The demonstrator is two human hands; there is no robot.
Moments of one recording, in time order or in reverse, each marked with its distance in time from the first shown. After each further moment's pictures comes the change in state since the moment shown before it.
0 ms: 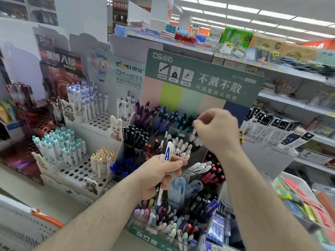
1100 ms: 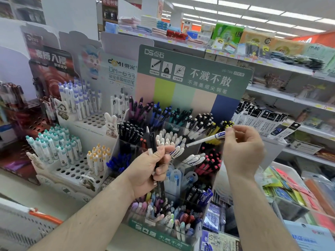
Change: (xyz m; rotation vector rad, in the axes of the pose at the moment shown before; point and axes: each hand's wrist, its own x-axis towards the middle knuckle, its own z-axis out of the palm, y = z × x) left_hand -0.008 -0.008 -0.001 -0.366 0.025 0.035; right_hand -0.047 0.070 -0.001 0.281 0.572 0.147
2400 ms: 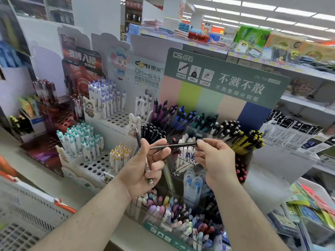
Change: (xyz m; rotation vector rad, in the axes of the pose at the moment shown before) left_hand -0.023 0.025 -0.055 -0.348 -0.110 0.099; right_hand -0.051 -0.041 0.061 0.532 -0.550 0.724
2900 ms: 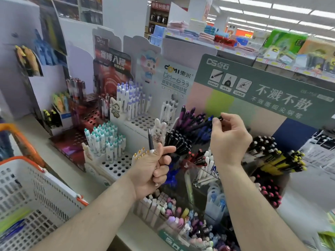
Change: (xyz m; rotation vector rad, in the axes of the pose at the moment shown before) left_hand -0.008 0.035 -0.017 0.248 0.297 0.044; right_hand 0.041 -0.010 0.072 -0.494 0.256 -0.860
